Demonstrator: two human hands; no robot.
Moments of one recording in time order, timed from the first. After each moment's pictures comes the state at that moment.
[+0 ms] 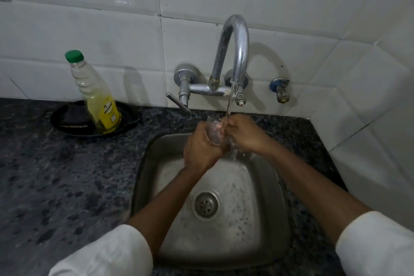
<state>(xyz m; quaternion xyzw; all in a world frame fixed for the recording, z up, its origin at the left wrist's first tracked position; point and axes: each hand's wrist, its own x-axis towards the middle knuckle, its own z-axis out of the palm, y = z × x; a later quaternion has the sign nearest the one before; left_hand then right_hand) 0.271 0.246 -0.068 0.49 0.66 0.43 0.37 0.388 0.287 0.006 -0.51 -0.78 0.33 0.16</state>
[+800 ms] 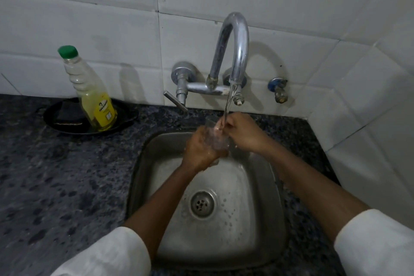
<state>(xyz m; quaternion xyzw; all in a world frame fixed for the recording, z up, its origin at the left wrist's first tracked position) 0.266 0.245 -0.068 0.44 0.59 0.42 0.53 0.388 0.292 0.009 -0.50 -0.80 0.29 0.14</state>
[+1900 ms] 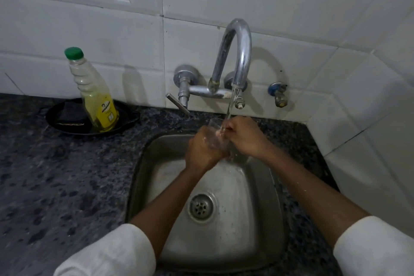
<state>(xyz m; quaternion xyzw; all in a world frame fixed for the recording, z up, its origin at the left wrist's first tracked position) 0.273 0.250 -0.069 0.47 0.63 0.43 0.44 0.387 0.285 0.012 -0.52 -0.82 0.20 0.11</state>
